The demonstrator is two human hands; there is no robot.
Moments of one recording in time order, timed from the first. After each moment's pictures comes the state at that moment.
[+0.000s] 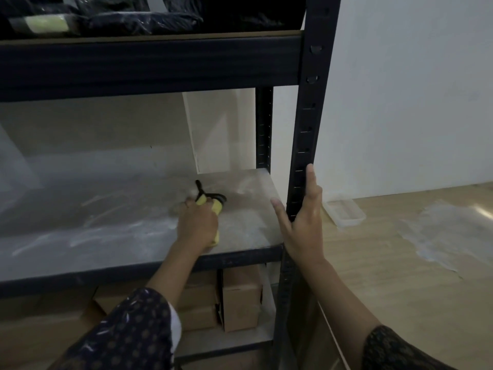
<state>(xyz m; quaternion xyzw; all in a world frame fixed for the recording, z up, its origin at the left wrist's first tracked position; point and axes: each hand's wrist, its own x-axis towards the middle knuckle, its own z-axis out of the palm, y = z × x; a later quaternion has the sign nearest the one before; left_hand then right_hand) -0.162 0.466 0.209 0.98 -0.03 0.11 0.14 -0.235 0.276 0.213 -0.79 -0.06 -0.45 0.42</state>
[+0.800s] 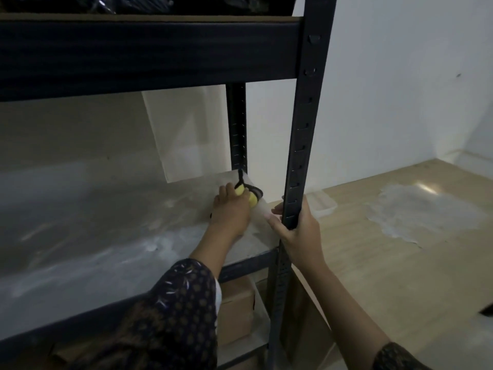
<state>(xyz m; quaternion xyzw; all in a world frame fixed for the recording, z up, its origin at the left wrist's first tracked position) -0.119 0.377 0.212 0.97 -0.23 0.07 0.04 -0.235 0.272 0.193 -0.80 0.05 -0.36 0.48</state>
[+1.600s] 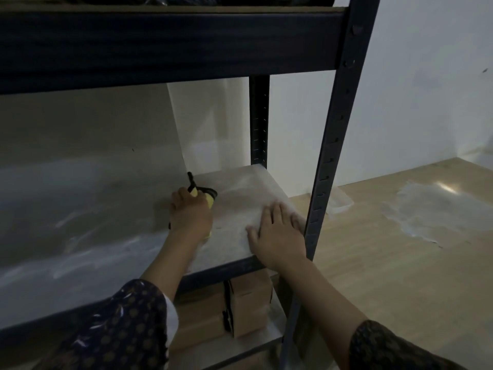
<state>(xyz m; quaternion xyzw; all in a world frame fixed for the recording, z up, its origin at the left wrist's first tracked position) -0.110 0.490 0.217 1.00 -0.06 0.05 0.05 -0.212 0.344 0.188 -0.98 0.11 -0.04 0.13</state>
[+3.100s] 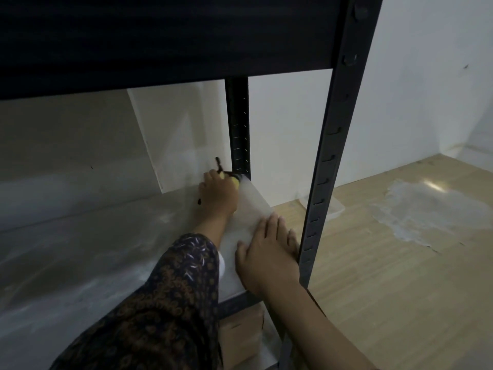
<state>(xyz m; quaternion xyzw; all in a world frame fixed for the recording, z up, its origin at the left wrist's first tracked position) -0.013 0.375 0.205 0.97 -0.18 0.13 0.05 -0.189 0.336 0.189 -0.97 0.19 -0.03 0.18</state>
